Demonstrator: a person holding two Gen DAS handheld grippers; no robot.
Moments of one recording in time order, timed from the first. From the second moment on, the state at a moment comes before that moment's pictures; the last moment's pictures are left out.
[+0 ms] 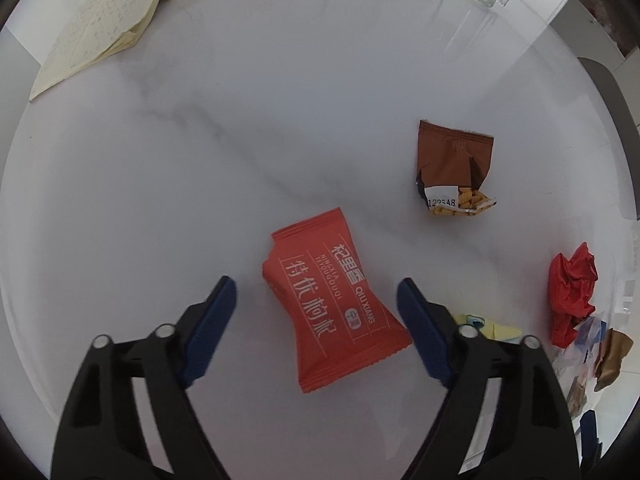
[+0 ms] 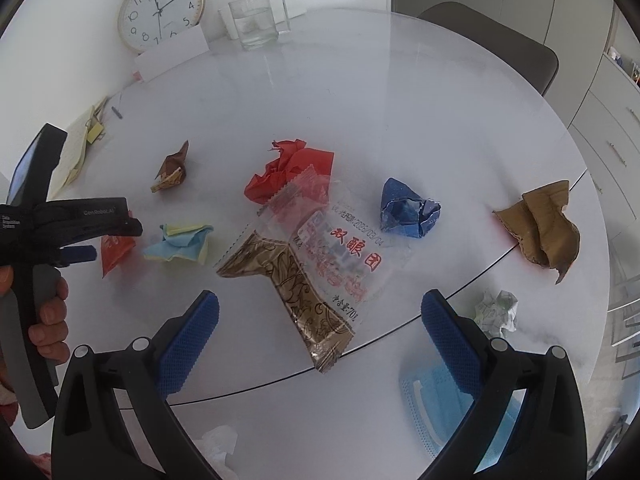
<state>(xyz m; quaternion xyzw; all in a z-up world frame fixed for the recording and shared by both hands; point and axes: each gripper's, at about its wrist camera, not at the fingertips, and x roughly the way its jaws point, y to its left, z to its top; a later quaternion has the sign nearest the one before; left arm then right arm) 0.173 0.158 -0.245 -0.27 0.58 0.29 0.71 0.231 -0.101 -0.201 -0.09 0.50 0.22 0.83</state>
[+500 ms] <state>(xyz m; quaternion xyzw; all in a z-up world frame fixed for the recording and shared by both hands) 0.160 0.157 -0.238 -0.23 0.59 0.29 0.71 0.252 -0.088 -0.225 -0.10 0.53 0.22 0.81</state>
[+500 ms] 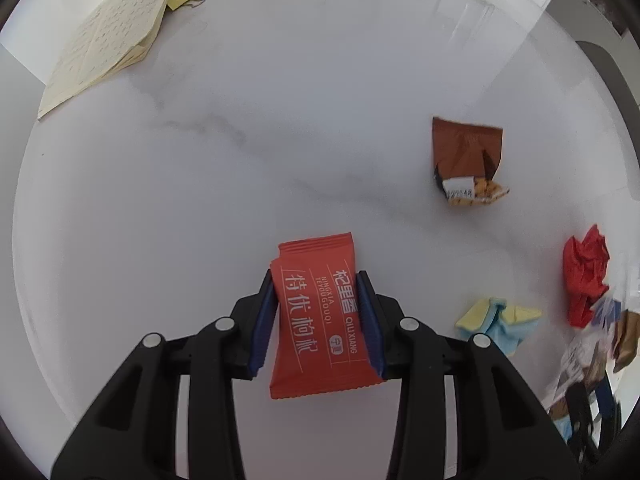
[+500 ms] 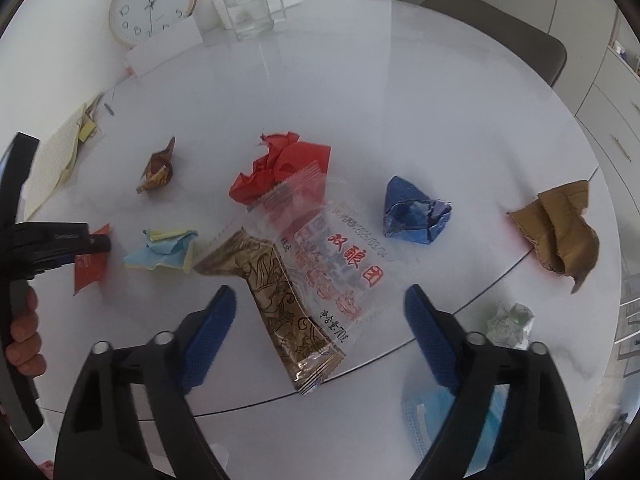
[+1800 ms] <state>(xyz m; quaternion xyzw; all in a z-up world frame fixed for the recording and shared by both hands) 0.068 -0.131 -0.120 -0.01 0.55 -0.10 0.83 0.062 -0.326 -0.134 0.09 0.48 0.07 0.87</state>
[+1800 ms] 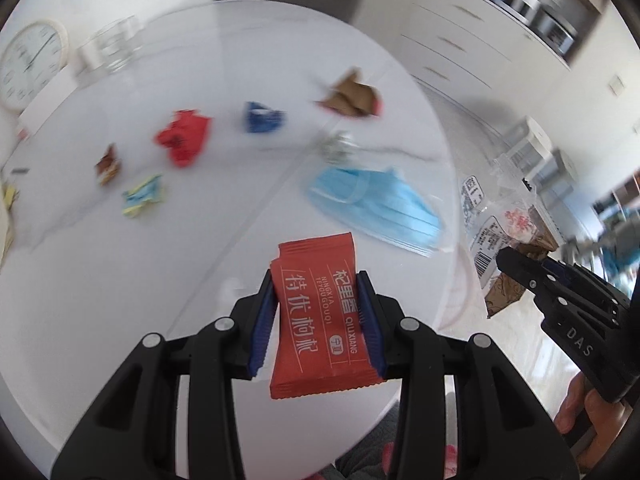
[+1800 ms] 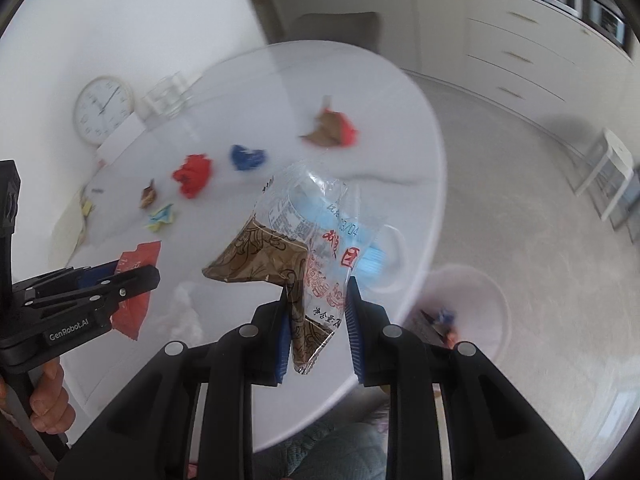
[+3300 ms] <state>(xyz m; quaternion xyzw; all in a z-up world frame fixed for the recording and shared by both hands) 0.084 -0.401 -0.183 0.08 0.59 -0.13 0.80 0.069 -0.544 -0.177 0.09 0.51 0.07 0.85</state>
